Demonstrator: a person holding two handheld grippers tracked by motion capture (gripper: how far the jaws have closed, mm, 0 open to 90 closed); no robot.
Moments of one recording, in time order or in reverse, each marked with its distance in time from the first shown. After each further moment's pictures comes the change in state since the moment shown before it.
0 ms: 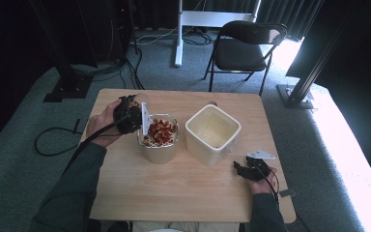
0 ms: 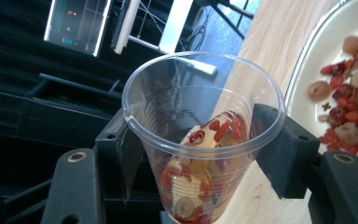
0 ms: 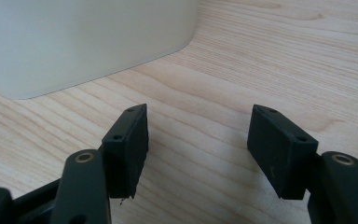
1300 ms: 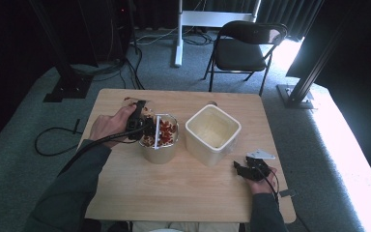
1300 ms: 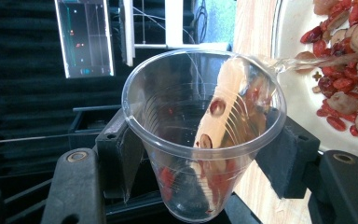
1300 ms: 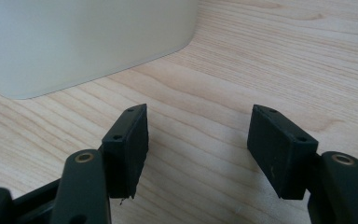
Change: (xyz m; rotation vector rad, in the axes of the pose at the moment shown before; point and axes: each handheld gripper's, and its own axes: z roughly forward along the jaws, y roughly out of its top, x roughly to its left) left arm -0.028 0.022 -0.003 0.049 0.059 0.344; right arm 0.000 0.000 0.000 0.001 0.000 0.001
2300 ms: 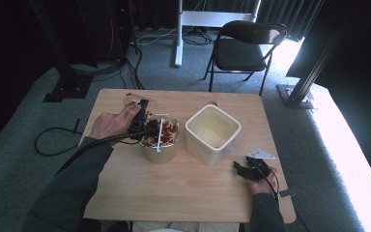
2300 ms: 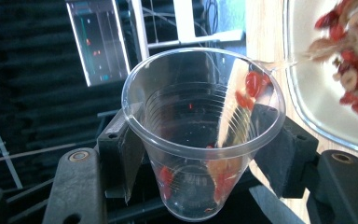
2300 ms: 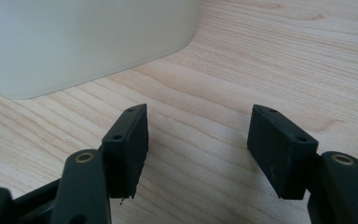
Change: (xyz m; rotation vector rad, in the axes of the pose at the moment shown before) left arm -0.001 0.006 0.003 0.030 0.059 0.116; right arm 0.000 0.000 0.000 0.000 0.001 0.000
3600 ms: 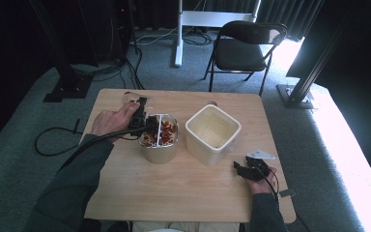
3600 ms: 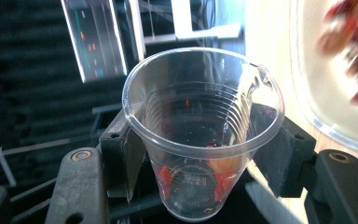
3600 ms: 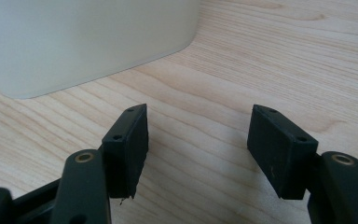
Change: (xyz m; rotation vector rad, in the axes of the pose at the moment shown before) left arm -0.001 -0.004 0.014 0.040 -0.008 -0.012; right arm 0.000 0.000 0.000 0.000 0.003 -0.003
